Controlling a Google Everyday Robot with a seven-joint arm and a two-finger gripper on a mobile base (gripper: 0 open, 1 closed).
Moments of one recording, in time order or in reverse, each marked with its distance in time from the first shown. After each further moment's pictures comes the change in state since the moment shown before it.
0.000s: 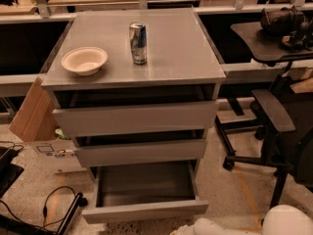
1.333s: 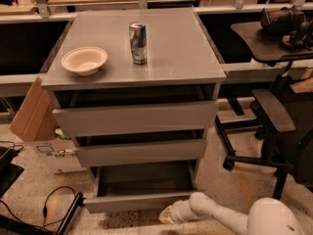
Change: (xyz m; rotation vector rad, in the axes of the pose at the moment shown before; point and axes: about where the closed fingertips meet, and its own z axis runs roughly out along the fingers) arm -0.063 -0.083 0.001 0.005 -0.057 -0.094
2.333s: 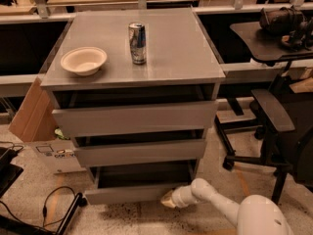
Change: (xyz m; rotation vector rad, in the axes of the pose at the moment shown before) arm -0.027 -0.083 -0.008 0.084 -0.049 0.000
